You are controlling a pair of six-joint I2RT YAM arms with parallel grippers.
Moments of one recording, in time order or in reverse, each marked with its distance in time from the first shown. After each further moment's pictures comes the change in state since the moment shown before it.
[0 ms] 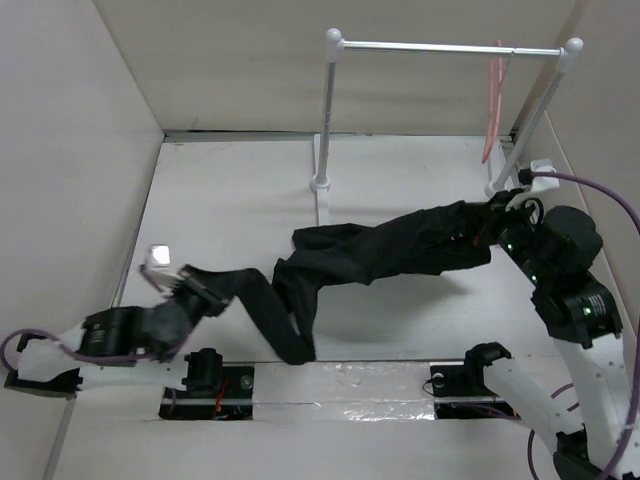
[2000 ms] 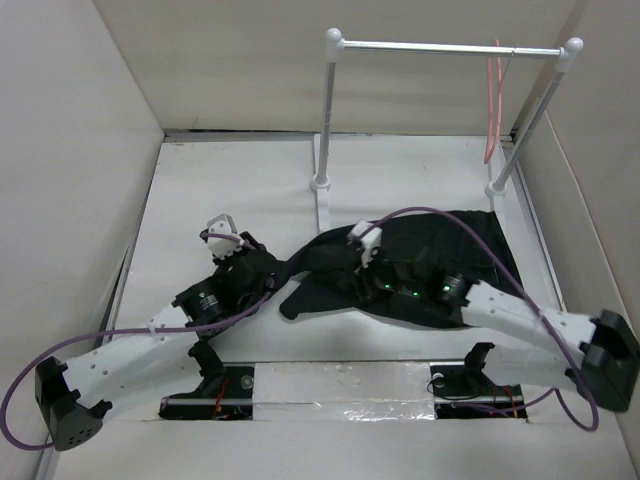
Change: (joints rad) left arm 0.616 0.365 -0.130 0.426 0.085 0.438; right arm 0.609 0.287 -0.483 0.537 -0.080 -0.082
